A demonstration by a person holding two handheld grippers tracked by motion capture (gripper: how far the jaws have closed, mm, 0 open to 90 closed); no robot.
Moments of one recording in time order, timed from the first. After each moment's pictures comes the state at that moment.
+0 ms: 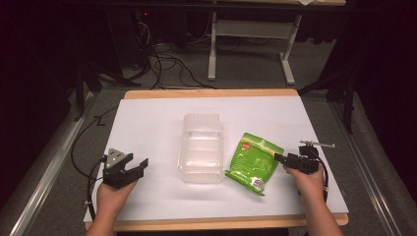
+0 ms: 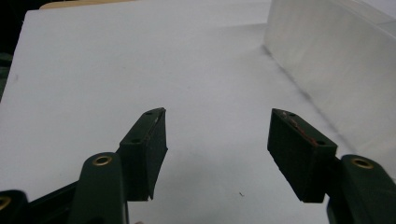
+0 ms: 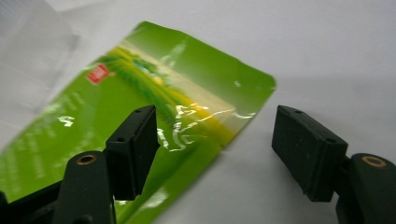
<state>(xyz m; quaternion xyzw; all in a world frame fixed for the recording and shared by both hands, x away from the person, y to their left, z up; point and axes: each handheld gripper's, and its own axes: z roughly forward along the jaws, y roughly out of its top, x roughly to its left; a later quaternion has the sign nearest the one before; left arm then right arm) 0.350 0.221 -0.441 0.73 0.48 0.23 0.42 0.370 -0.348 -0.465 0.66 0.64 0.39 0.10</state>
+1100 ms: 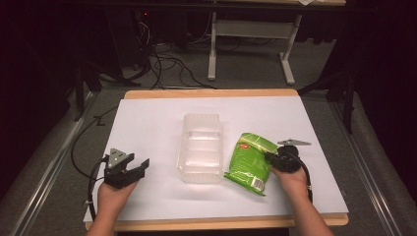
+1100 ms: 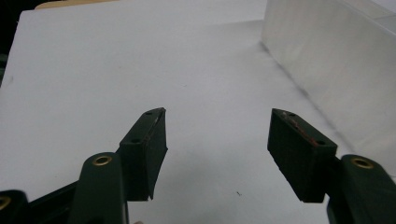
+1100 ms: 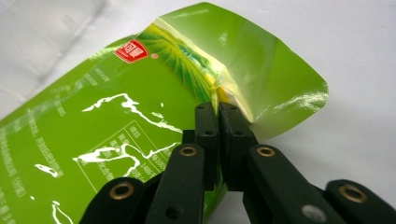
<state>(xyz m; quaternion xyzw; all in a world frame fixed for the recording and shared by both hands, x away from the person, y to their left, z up) 0.351 0.219 -0.442 0.73 0.48 0.23 0.42 0.378 -0.293 -0.464 0.58 0.72 0.34 0.17</state>
